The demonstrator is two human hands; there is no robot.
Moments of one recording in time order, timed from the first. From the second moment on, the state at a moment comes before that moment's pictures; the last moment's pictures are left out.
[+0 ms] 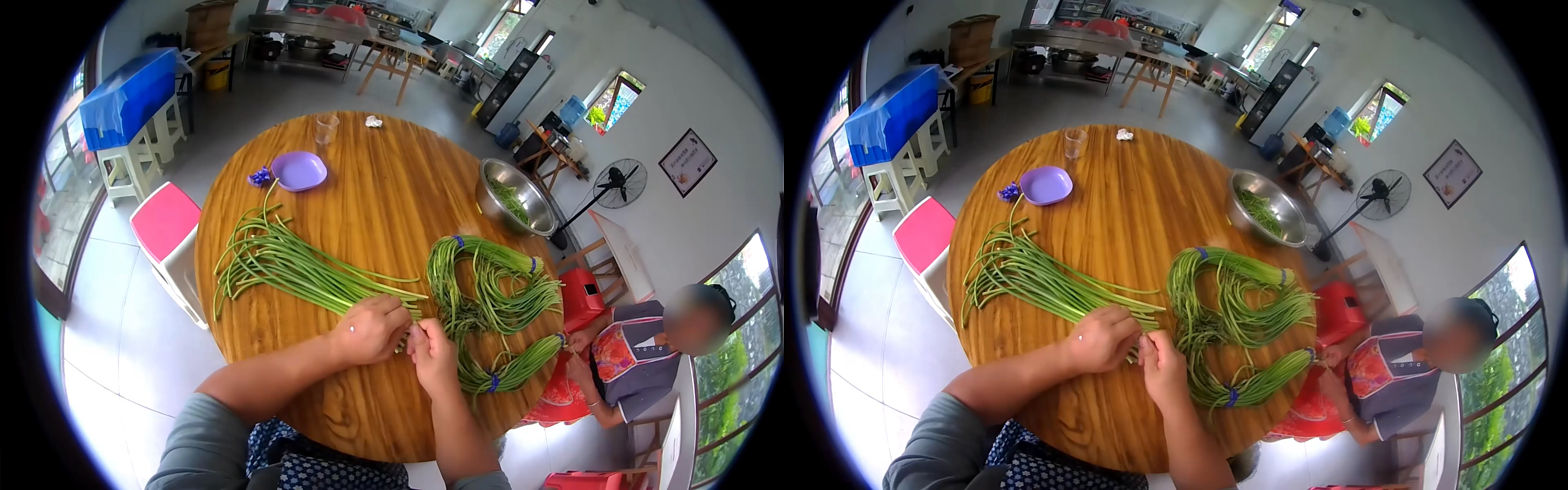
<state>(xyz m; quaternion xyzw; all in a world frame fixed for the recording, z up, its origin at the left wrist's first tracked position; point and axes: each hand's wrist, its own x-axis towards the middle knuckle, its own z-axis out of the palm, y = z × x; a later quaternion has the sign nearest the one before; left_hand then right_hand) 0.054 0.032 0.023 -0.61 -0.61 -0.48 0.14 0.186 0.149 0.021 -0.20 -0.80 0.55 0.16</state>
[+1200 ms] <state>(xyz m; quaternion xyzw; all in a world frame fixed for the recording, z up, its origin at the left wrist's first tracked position) 0.063 0.031 0.026 -0.56 -0.64 -0.52 0.12 0.176 0.157 0.017 -0.18 -0.64 0.63 0.41</state>
